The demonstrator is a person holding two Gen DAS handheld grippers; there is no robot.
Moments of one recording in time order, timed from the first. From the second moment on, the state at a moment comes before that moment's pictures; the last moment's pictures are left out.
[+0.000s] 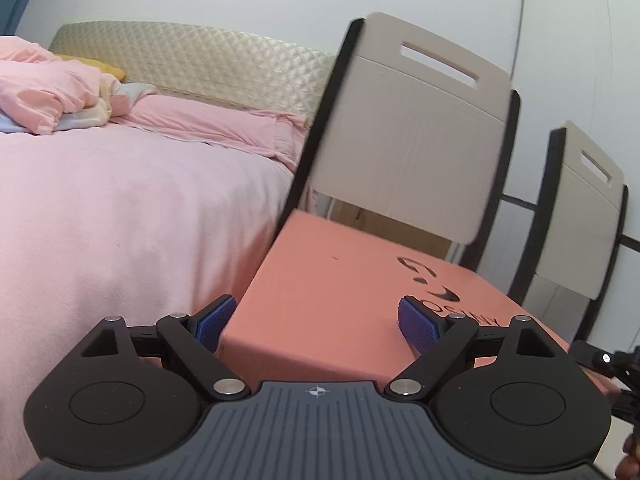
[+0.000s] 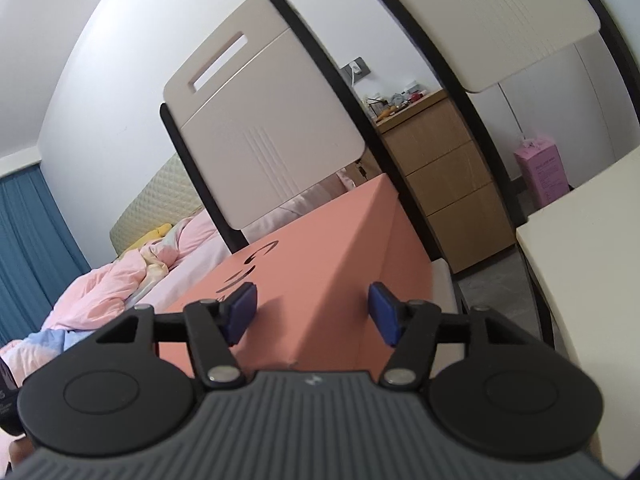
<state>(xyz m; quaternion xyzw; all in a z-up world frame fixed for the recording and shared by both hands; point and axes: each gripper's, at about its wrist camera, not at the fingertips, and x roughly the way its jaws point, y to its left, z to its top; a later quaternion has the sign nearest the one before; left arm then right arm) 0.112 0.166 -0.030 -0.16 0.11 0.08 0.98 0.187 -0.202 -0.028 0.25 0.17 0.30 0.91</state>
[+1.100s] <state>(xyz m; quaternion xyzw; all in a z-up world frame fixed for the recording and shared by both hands) 0.109 0.151 -0.027 -0.16 0.13 0.03 0.98 0.186 -0.238 -0.023 0.27 0.19 0.32 0.89</state>
